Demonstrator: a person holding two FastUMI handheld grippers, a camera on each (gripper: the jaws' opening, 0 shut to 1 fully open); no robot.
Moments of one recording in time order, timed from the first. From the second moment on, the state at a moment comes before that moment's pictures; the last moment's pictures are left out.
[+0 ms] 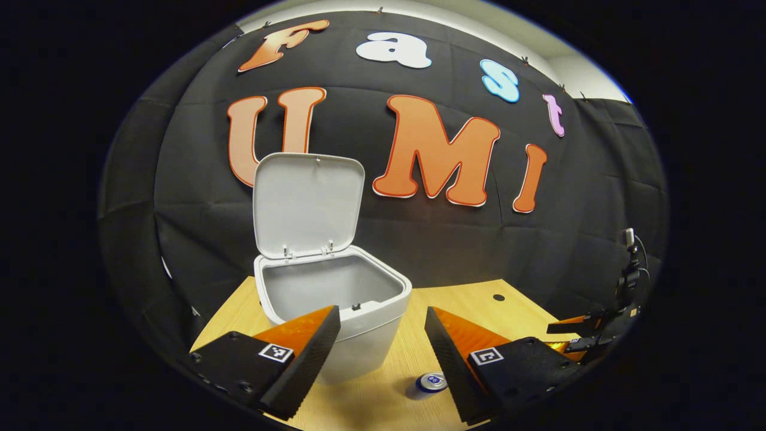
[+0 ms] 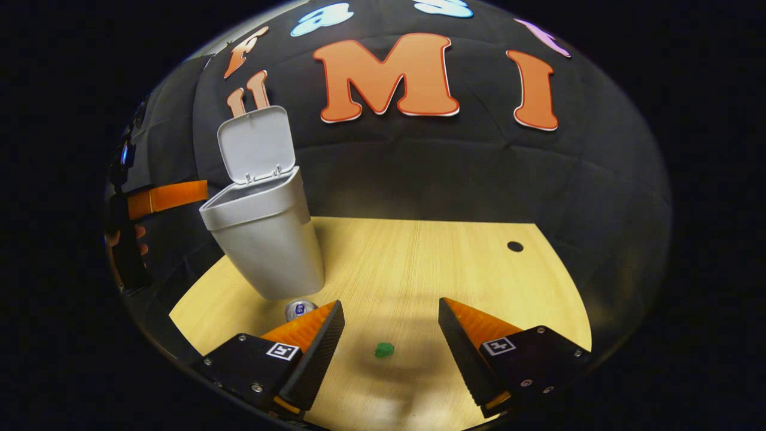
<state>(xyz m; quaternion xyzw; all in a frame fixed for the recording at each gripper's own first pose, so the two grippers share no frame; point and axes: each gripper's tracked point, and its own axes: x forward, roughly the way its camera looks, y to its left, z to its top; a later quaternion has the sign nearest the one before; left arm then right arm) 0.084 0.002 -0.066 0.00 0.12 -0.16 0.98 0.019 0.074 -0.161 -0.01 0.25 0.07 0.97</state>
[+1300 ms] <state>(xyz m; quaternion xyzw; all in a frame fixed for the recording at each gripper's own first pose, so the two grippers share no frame) 0.089 0.100 -0.106 0.03 0.17 -0.10 0.98 0.041 0.101 -0.347 -0.08 0.48 0.08 0.87</state>
